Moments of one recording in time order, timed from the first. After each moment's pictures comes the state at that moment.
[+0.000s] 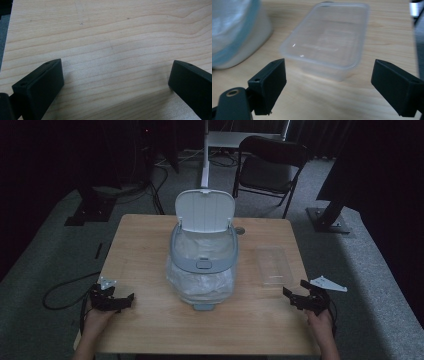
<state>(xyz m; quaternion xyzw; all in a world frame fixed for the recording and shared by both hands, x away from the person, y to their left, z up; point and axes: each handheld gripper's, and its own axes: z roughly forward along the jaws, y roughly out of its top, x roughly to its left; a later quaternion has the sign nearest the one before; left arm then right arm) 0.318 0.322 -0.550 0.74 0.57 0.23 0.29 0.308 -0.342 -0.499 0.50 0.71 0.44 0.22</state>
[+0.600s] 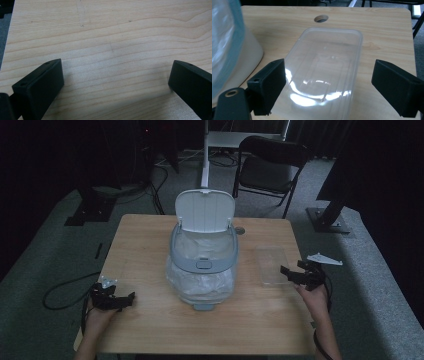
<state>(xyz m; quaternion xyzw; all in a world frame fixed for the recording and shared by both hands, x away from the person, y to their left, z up) 0.321 0.319 -0.550 0.73 0.57 0.23 0.29 0.376 -0.344 -0.475 0.51 0.70 0.46 0.20</state>
